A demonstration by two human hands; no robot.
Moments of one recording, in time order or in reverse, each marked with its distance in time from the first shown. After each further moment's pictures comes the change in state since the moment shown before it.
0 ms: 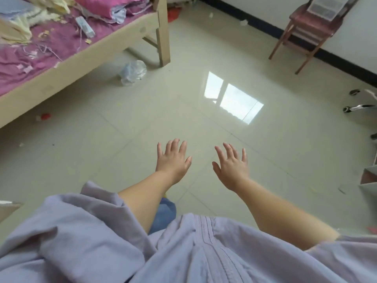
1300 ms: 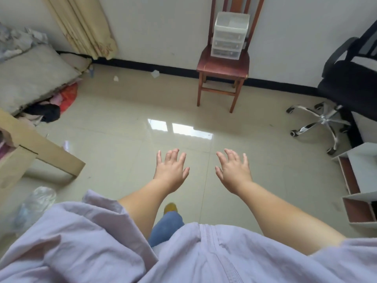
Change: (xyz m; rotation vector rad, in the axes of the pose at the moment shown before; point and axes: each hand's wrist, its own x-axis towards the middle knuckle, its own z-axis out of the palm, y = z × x) left_hand 0.721 0.318 -0.221 0.275 -0.073 0.485; right_hand 0.534 0.449 -0.253 0.184 0.042 0.431
